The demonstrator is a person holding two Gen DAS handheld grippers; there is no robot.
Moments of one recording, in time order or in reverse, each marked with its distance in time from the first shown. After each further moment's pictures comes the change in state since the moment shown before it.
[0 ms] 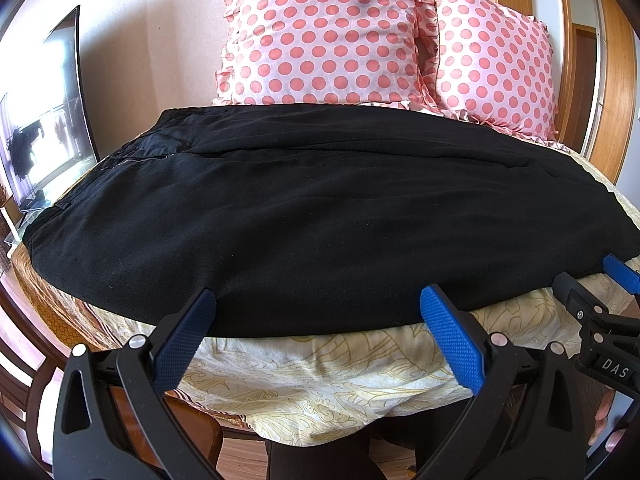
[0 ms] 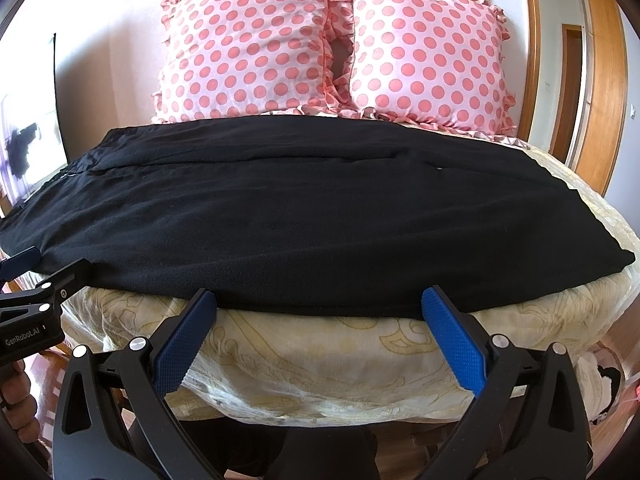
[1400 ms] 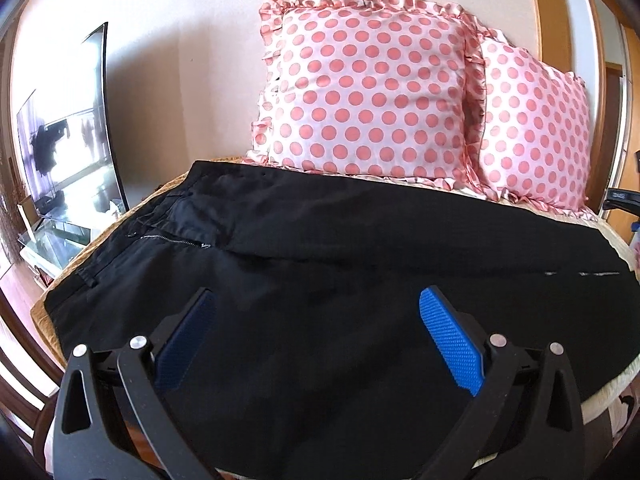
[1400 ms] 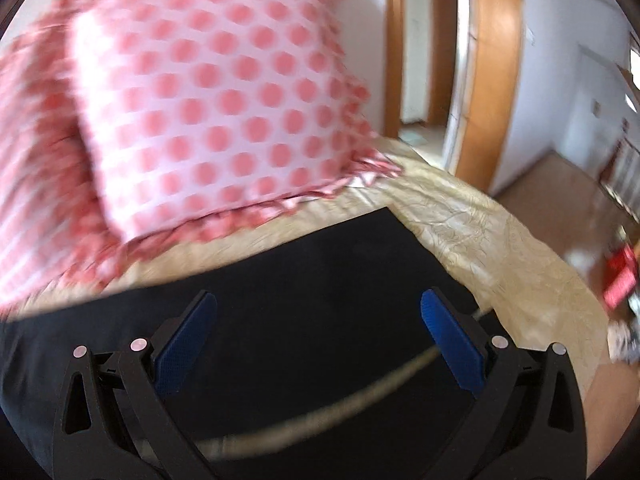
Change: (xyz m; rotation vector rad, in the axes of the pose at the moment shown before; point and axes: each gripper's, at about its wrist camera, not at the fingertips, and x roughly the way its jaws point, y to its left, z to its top) left arm 0.006 0.040 0.094 -0.085 -0.119 0.078; right arm 0.142 -0.243 0.210 0.407 0.137 -0.398
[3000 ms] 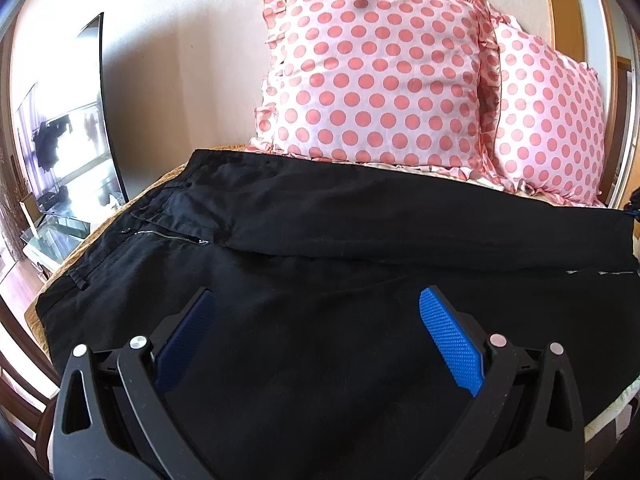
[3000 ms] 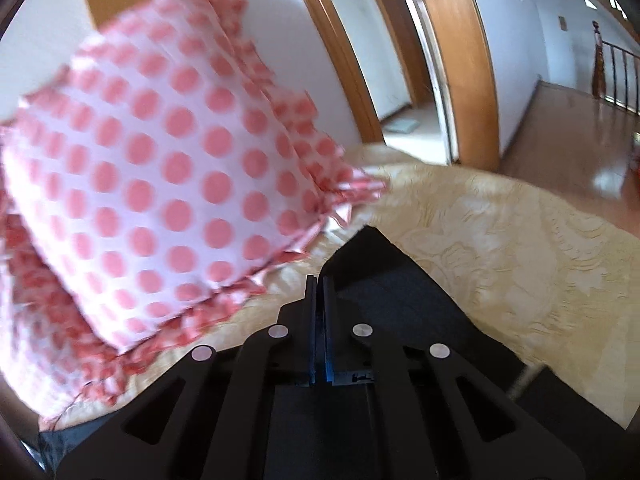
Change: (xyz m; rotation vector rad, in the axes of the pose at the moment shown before) left arm 0.022 0.002 0.000 0.004 0.035 0.021; right arm 0.068 -0.075 0.029 0.308 -0.114 0.163
